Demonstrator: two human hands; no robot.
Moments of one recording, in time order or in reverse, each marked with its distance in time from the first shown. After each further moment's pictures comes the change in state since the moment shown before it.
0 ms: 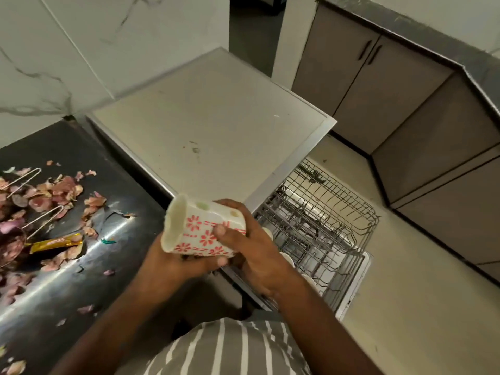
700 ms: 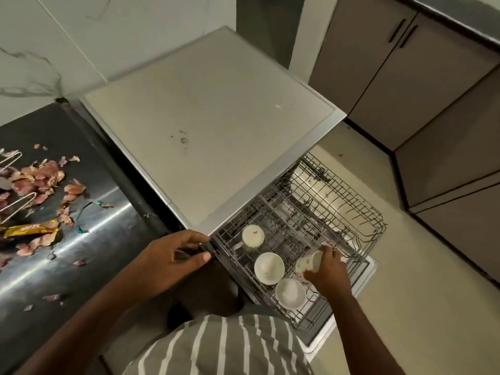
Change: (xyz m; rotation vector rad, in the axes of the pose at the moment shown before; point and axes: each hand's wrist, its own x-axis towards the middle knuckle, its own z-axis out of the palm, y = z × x) left_hand 0.050 -0.032 0.034 0.506 -0.128 -0.161; right_hand -0.023 0.094 -0.323 -1.390 0.599 0.478
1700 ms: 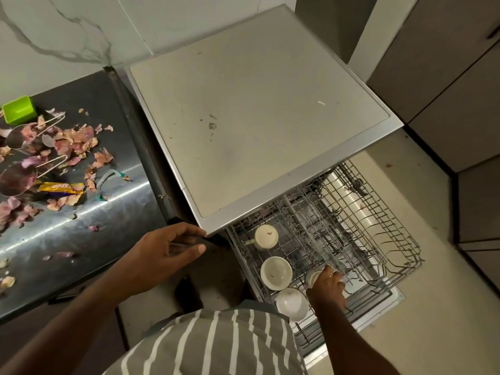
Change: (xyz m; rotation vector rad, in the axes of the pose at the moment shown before) left_hand -0.006 0.002 0.018 0.003 0.191 -0.159; right_hand 0.061 0.018 0.067 -0.233 -0.154 0.015
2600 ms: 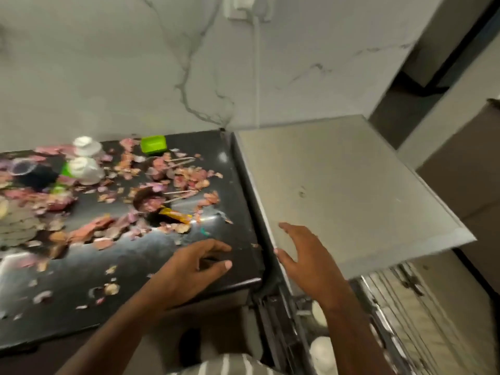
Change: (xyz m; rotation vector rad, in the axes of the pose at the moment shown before) left_hand -0.044 -0.089 -0.110 -0.214 0.277 0.092; right_hand -0.175 -0.306 -0.181 0.131 0.256 -1.069
